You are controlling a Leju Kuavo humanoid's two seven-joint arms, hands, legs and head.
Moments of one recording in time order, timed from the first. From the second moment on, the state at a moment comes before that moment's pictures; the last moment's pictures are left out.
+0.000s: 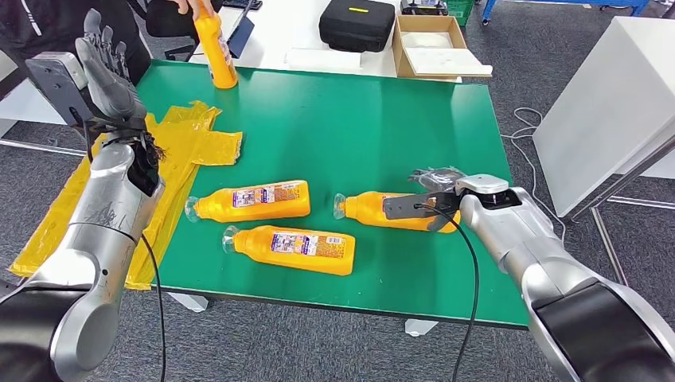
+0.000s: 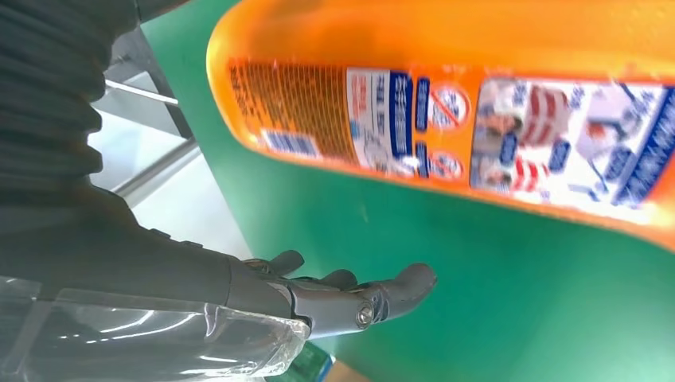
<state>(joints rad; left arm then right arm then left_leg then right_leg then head) -0.93 0.05 0.06 -0.73 0.16 0.17 -0.60 -1.01 -0.08 0.73 -0.29 1.07 0.42 -0.20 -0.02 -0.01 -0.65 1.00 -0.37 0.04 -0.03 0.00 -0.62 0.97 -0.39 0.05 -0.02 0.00</state>
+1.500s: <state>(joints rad) -0.91 0.06 0.10 -0.69 0.18 0.19 -0.66 -0.92 -0.07 0.73 -0.26 1.05 0.42 -0.06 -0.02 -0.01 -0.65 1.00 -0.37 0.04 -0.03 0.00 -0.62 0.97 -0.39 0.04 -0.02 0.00</state>
